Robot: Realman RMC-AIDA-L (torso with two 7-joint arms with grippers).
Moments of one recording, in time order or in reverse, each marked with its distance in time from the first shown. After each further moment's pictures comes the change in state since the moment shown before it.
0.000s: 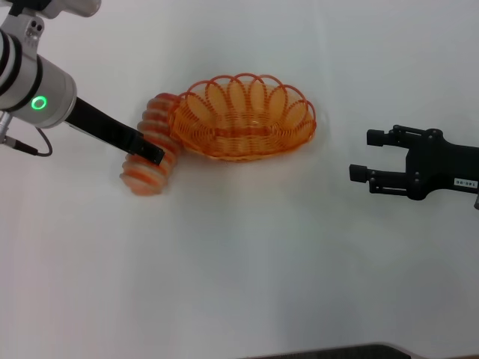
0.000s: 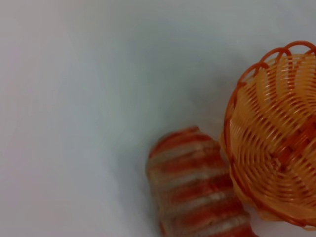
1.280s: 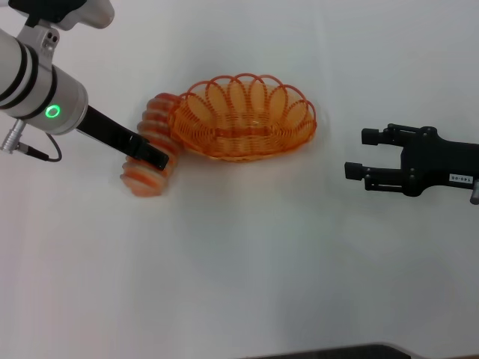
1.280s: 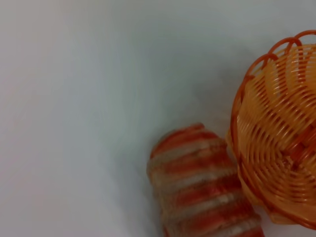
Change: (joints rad) left arm -0.002 -0.002 0.055 -0.053 0.001 -0.072 -0.010; right arm 0.019 -0.002 -0.011 0.000 -0.009 0.004 0.043
